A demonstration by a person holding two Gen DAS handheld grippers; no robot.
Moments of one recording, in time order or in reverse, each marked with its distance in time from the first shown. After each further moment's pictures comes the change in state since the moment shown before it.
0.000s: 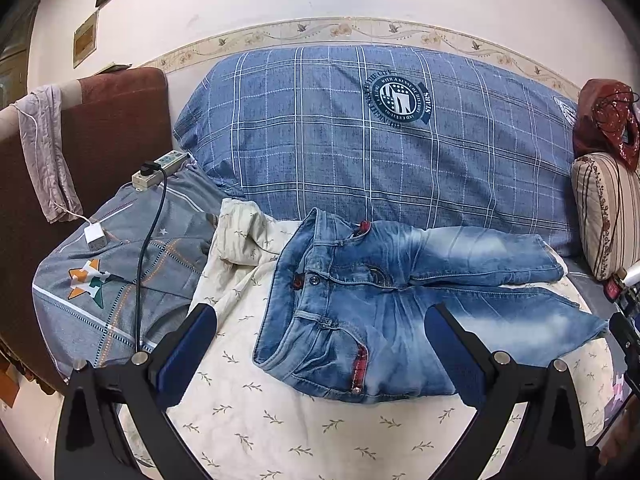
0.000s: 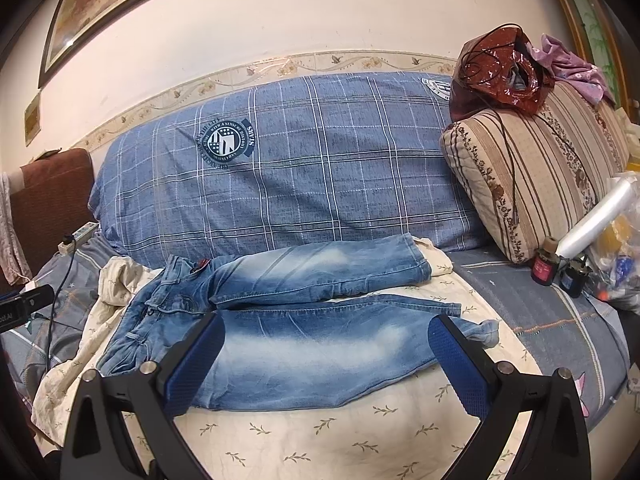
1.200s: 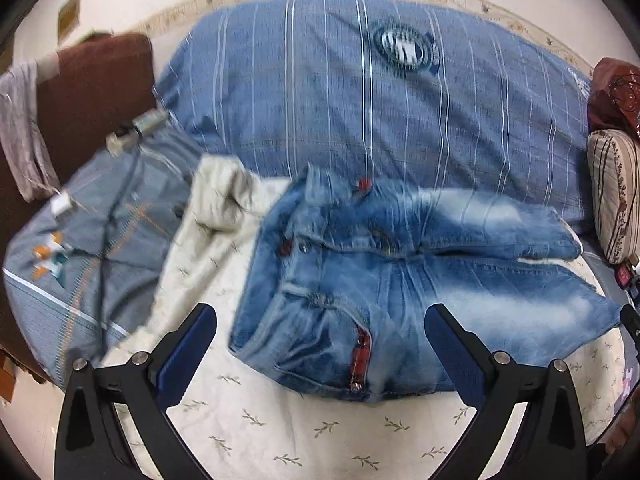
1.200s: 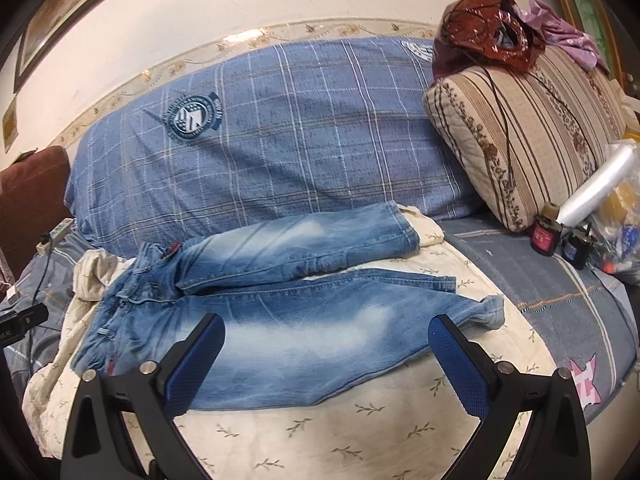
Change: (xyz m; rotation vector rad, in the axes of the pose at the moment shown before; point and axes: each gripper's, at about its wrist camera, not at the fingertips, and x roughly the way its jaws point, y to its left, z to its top) left arm 0.075 -0.002 -0.019 -0.009 0.162 -0.035; right arm 0.053 -0.031 -0.017 0.062 0.099 -0.048
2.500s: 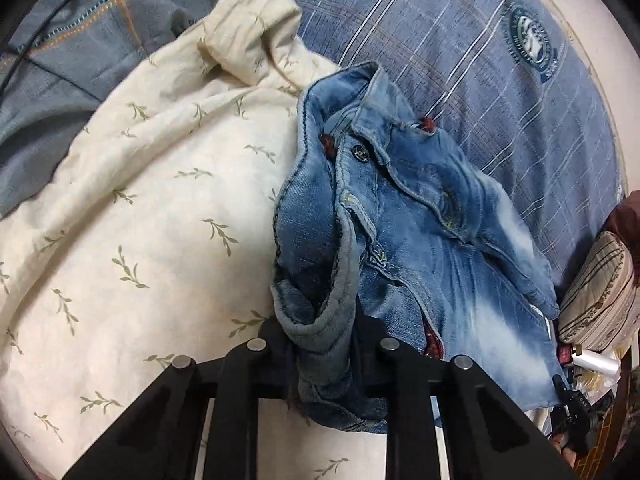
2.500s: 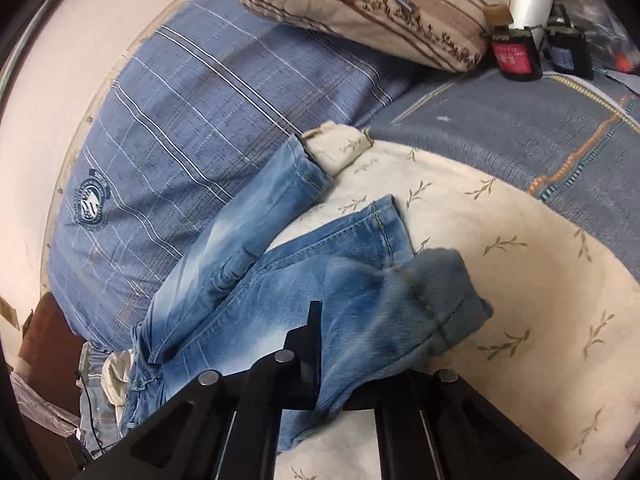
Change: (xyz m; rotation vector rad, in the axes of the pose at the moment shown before) left arm 0.114 0.087 -0.028 -0.426 0.261 -0.266; right arm 0.108 -0.145 -0.021 0.571 0.175 0.141
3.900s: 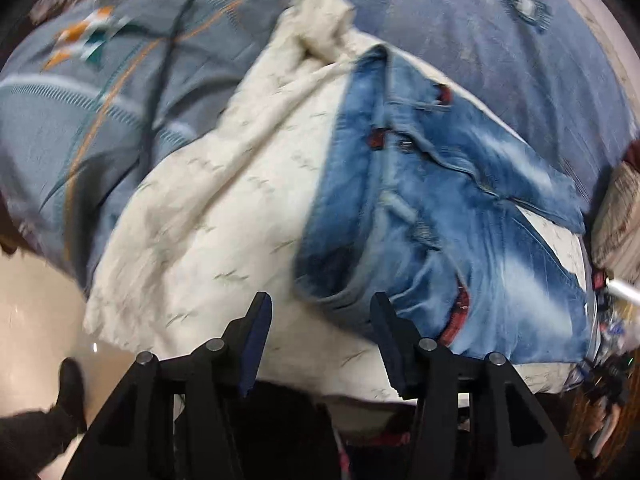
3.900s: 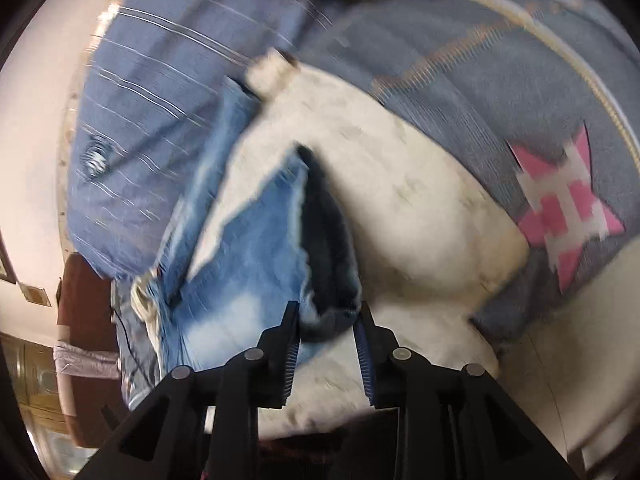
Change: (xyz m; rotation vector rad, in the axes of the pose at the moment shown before) left arm -0.095 0.053 -0.027 0.081 0.162 0.208; right arm -0.080 -0.109 0.002 0.136 0.507 0.024
